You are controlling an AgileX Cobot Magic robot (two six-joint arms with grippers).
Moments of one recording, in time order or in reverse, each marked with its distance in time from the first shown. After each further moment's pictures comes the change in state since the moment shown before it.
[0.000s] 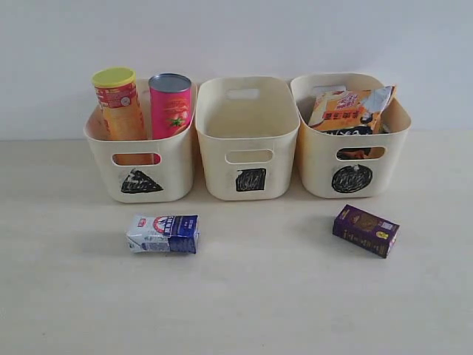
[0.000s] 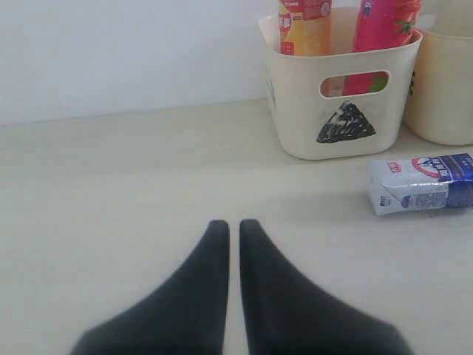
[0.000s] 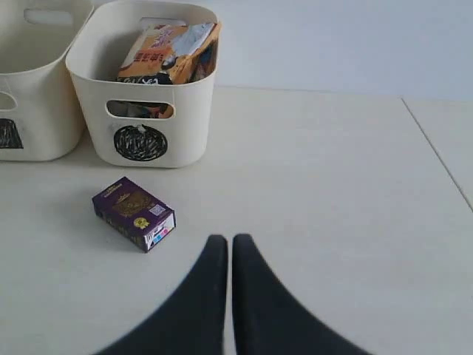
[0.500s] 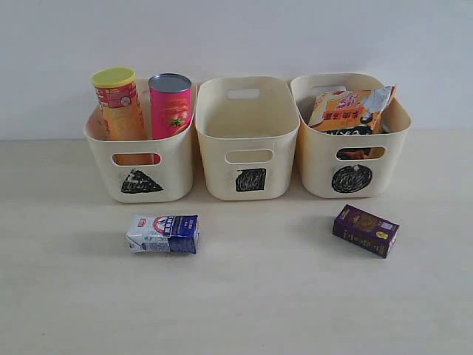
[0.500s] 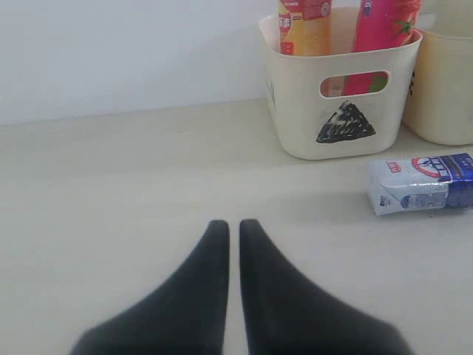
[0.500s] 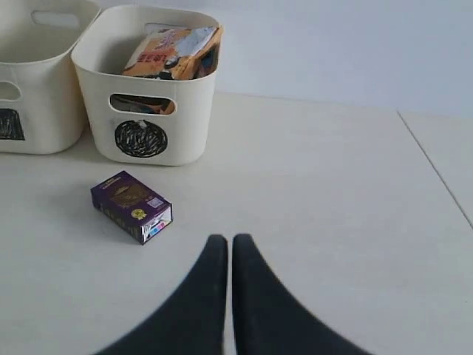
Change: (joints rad) left arm 0.000 0.000 0.000 0.000 0.000 0.000; right arm 0.000 -0.151 0.083 0.017 0.006 -0.071
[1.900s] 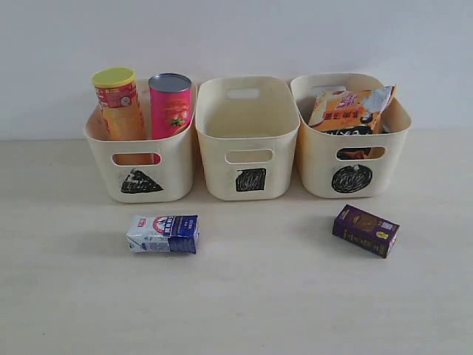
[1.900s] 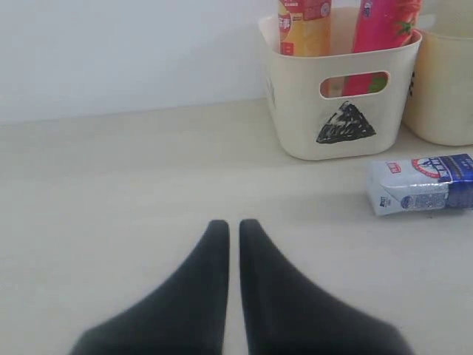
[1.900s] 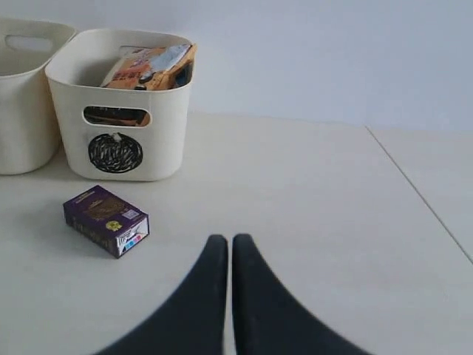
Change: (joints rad) left arm 0.000 0.000 0.000 0.000 0.000 0.000; right arm -0.171 -0.202 0.141 0.177 -0.062 -0.179
